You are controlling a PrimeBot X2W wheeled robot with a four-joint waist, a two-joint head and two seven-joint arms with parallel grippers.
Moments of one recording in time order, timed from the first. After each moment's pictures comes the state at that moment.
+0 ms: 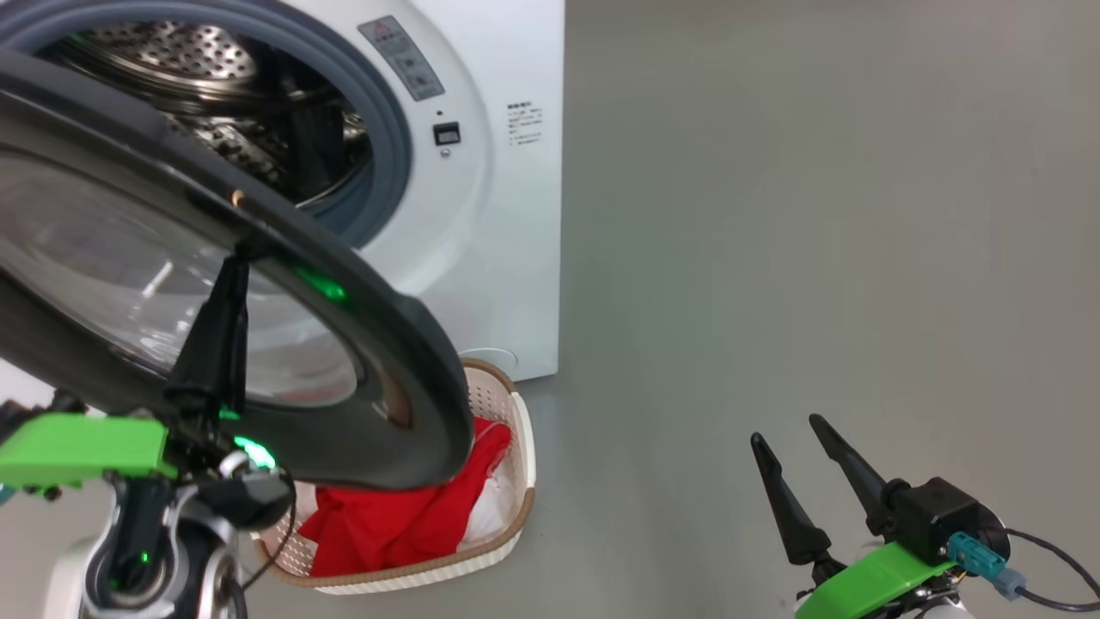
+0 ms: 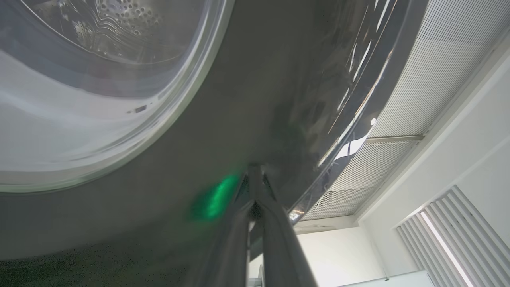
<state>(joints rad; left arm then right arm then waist) -0.27 0.04 0.06 -0.15 -1.71 0.23 0.07 -0.05 -0.09 0.16 0.28 0.30 0.13 -0.26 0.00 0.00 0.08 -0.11</state>
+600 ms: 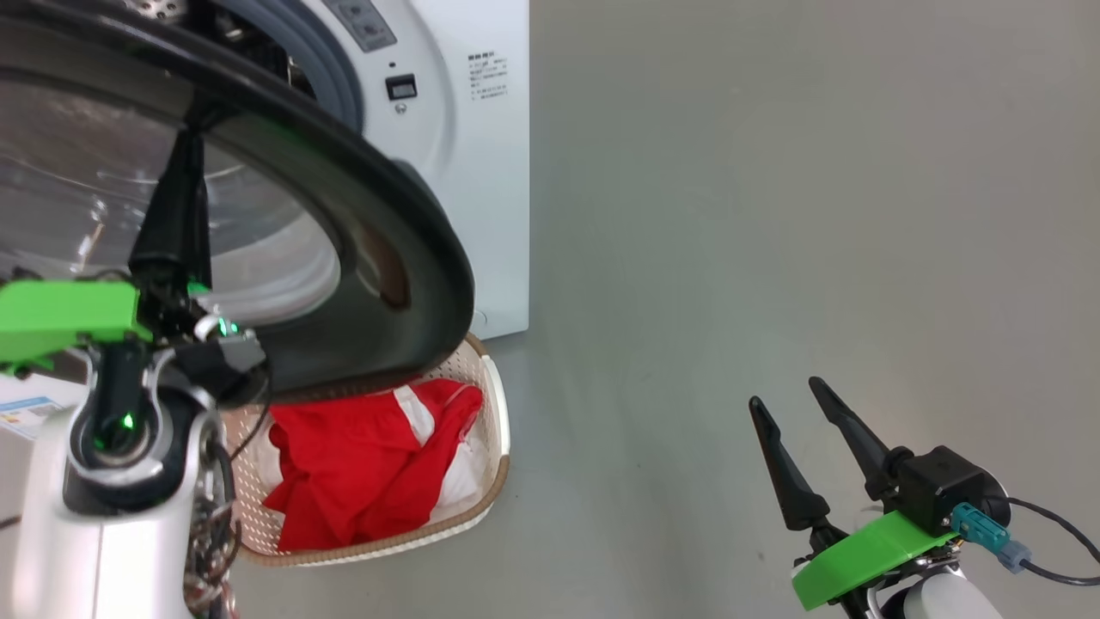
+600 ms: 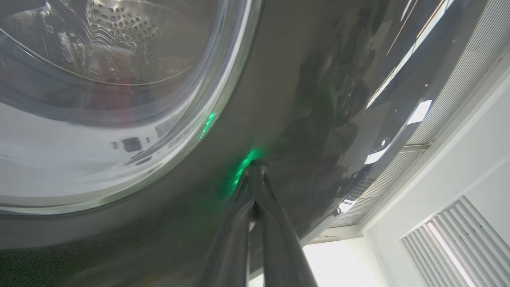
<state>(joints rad) -0.57 0.05 0.07 0.12 -1.68 0.16 0.03 -0.11 -0.09 0.16 0.26 0.29 0.13 -0.26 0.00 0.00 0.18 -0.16</state>
